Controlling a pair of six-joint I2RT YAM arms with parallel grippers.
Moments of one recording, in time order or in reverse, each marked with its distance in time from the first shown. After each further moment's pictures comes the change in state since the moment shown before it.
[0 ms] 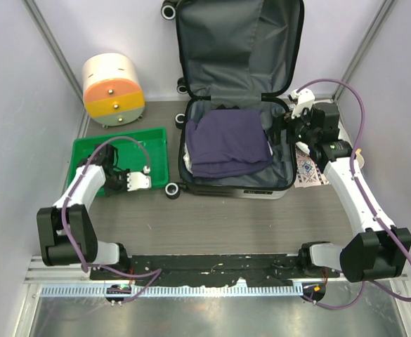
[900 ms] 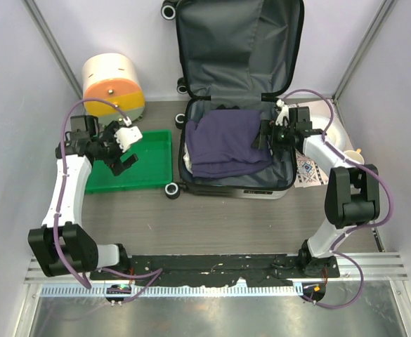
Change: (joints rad) left arm 0.055 -0.039 0.334 0.008 0.327 -0.371; right arm 0.000 0.426 0.045 -0.007 -0.109 0.287
